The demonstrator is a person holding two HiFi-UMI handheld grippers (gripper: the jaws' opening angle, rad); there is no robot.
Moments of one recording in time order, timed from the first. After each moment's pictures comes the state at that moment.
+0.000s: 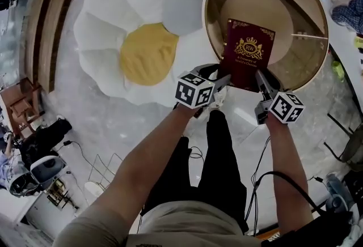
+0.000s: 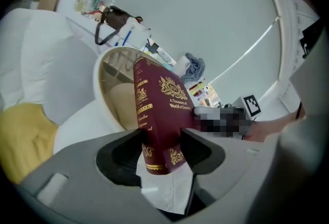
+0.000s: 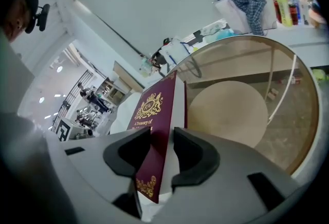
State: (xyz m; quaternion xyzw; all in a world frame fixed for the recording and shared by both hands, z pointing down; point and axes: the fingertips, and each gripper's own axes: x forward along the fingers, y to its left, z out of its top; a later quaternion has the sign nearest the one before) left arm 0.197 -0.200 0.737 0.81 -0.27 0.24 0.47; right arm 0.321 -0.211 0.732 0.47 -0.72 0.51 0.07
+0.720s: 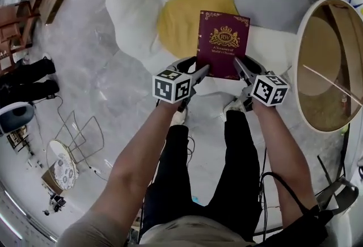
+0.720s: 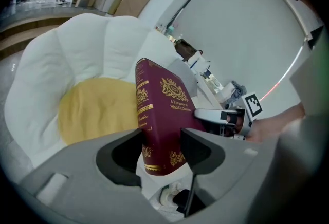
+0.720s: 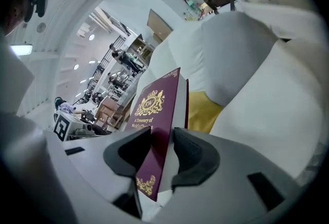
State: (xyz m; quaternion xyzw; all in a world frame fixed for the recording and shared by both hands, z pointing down) left arm -0.141 -0.126 0.835 0.70 -0.49 0.16 0.50; right arm -0.035 -0.191 0.846 0.24 -0.82 0.49 0.18
